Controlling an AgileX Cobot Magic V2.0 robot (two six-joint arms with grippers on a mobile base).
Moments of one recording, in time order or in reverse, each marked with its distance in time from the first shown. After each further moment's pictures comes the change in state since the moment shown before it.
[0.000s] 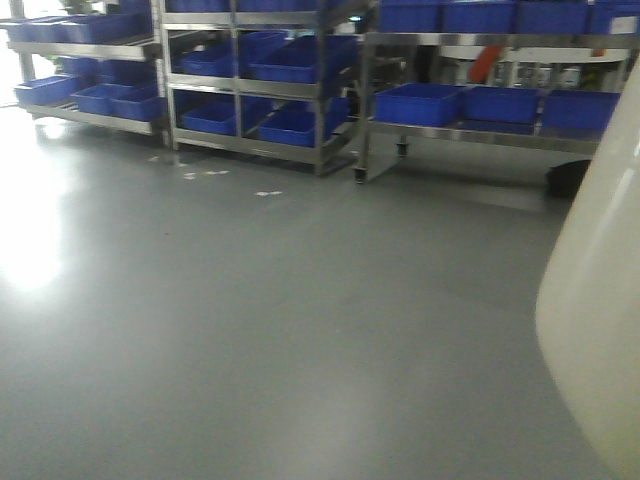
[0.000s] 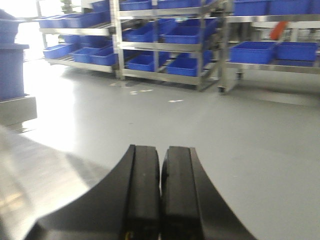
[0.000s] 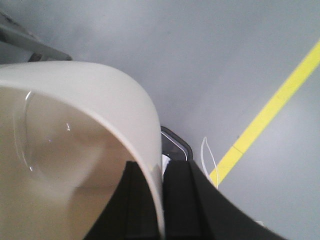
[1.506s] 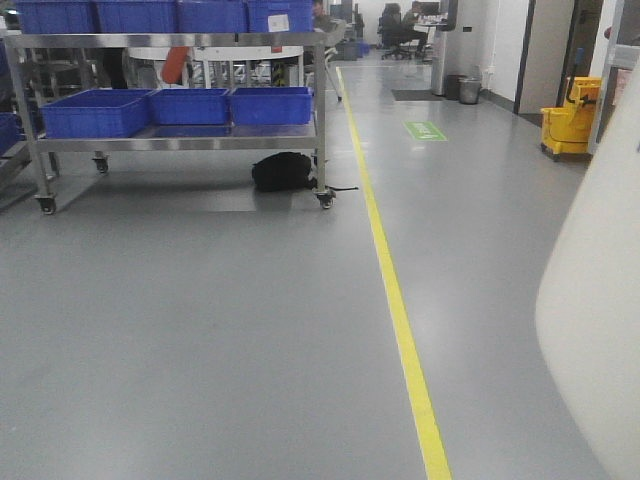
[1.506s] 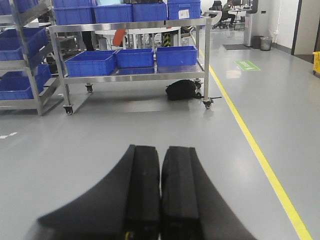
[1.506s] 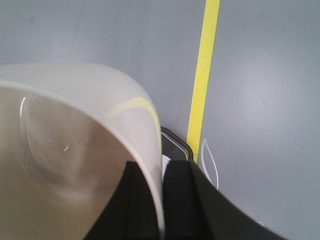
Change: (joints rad) left arm 0.000 0.000 0.000 0.000 0.000 0.000; right arm 0.000 -0.001 0.000 0.000 0.000 0.000
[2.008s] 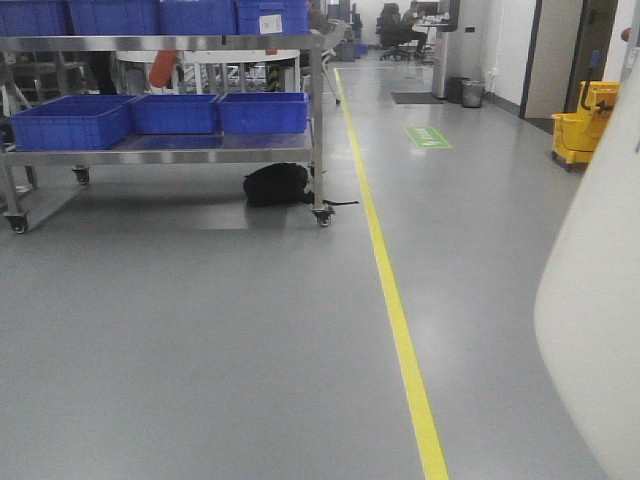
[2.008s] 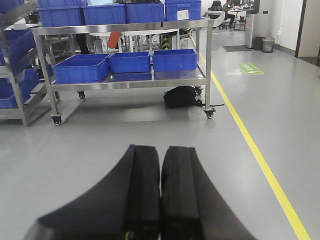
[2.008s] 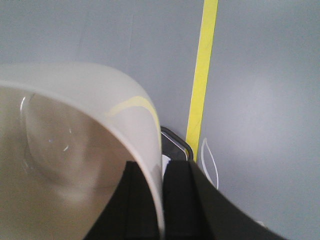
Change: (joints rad) left arm 0.000 0.000 0.000 0.000 0.000 0.000; right arm 0.000 0.000 0.000 0.000 0.000 0.000
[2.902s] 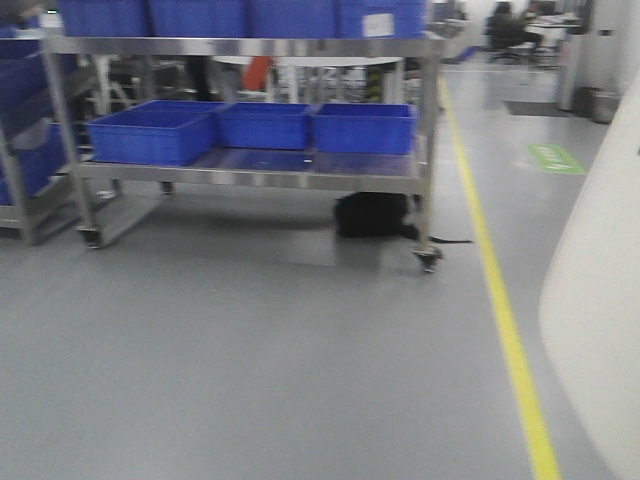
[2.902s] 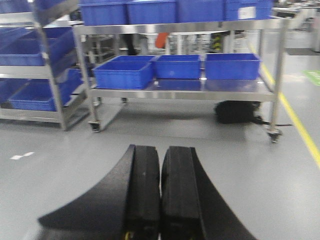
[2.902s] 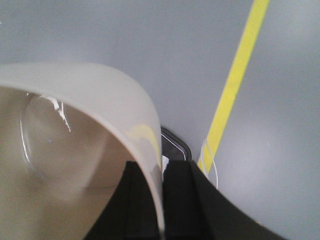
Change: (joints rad) left arm 0.000 0.000 0.000 0.000 0.000 0.000; right arm 0.000 0.000 0.000 -0.005 0.000 0.000
